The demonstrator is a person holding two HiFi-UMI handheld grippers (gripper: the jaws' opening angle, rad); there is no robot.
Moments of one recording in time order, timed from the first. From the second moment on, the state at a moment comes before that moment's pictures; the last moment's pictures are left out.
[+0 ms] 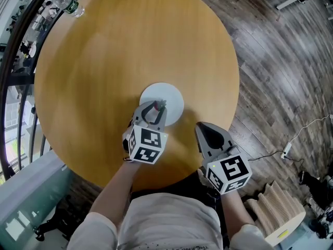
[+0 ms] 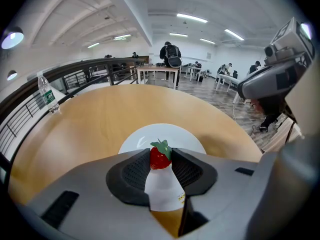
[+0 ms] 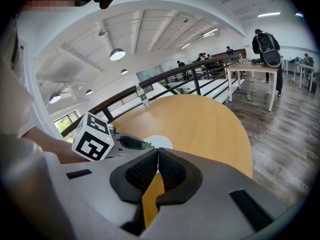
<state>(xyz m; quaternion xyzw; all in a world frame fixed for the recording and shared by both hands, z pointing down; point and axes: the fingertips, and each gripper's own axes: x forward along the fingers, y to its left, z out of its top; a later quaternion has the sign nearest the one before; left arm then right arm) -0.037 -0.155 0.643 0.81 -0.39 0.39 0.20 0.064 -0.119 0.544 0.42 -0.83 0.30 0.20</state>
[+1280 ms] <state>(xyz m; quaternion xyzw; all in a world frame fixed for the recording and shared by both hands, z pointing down) -0.030 -0.148 0.620 0.82 -0.39 0.36 0.21 0.070 -0.114 0.525 0.43 -0.84 0.29 0.18</state>
